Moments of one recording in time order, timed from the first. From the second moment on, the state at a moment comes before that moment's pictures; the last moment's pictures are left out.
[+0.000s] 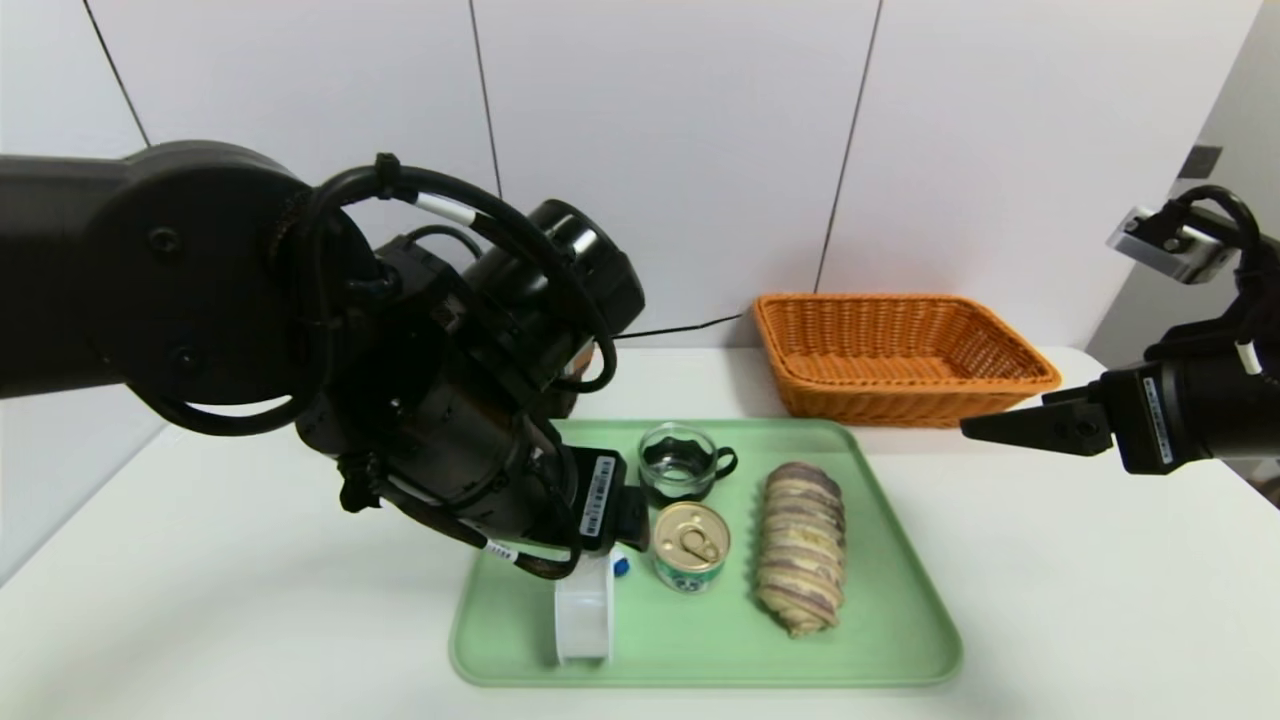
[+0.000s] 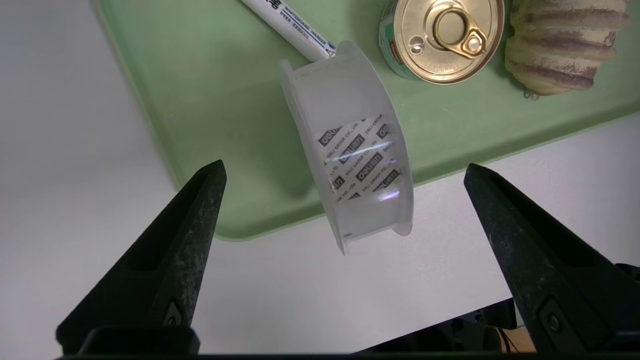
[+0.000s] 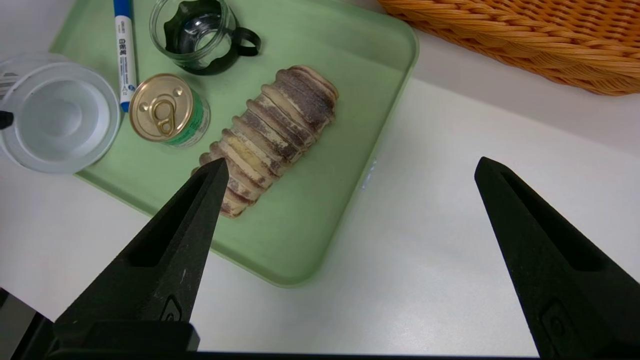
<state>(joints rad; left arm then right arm) -0.83 1.79 -1.57 0.81 0.12 -0.57 0.18 1.37 -1.10 0.40 0.28 -0.08</state>
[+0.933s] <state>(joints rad) -0.83 1.90 -1.54 0.81 0.13 -0.60 0.17 1.36 -1.06 0.40 0.28 -0.08</state>
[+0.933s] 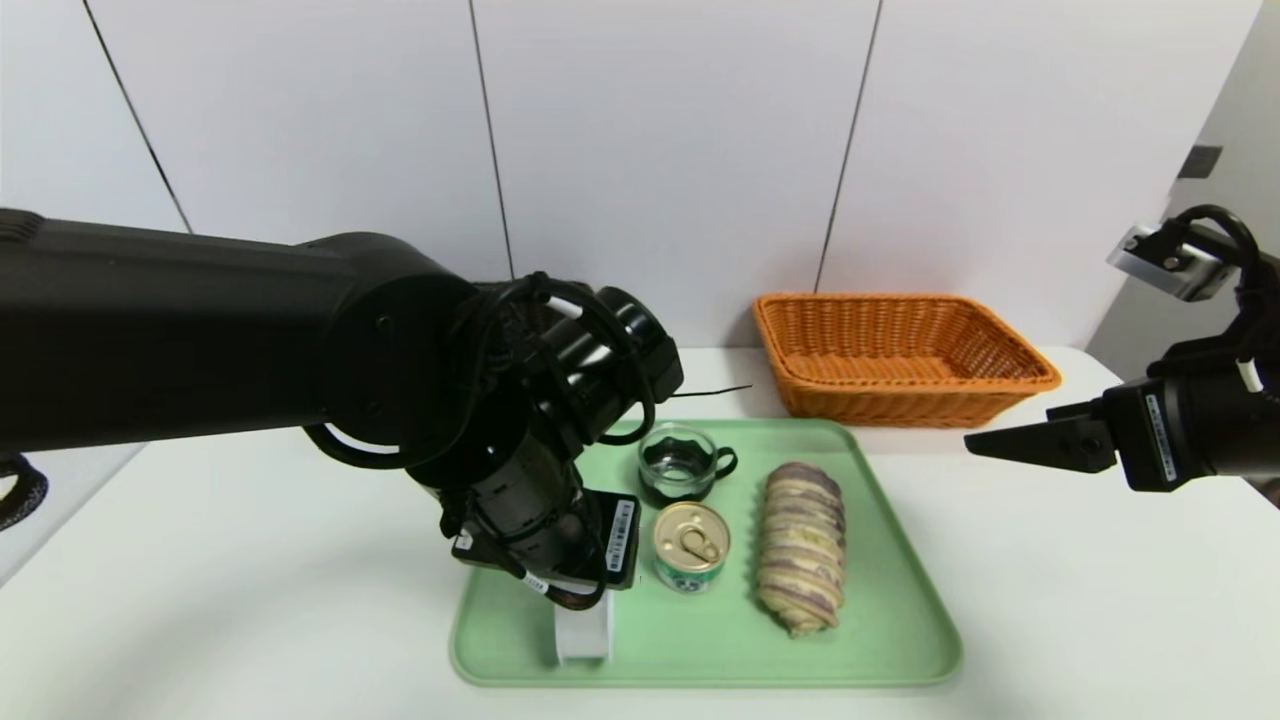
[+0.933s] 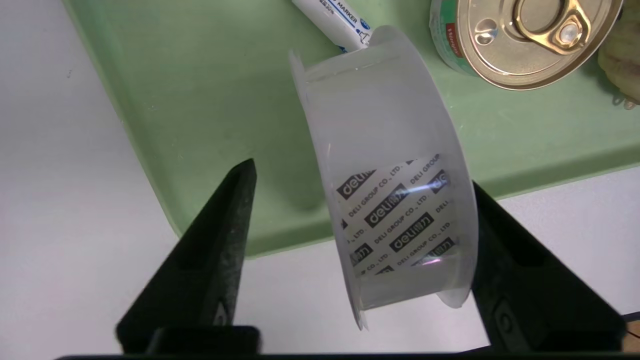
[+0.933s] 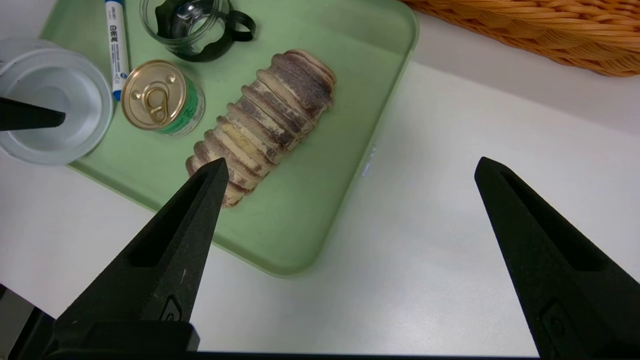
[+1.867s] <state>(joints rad) -0.82 1.69 -1.58 0.86 0.16 -0.53 0.17 1.35 -1.05 0.39 0.28 -0.08</state>
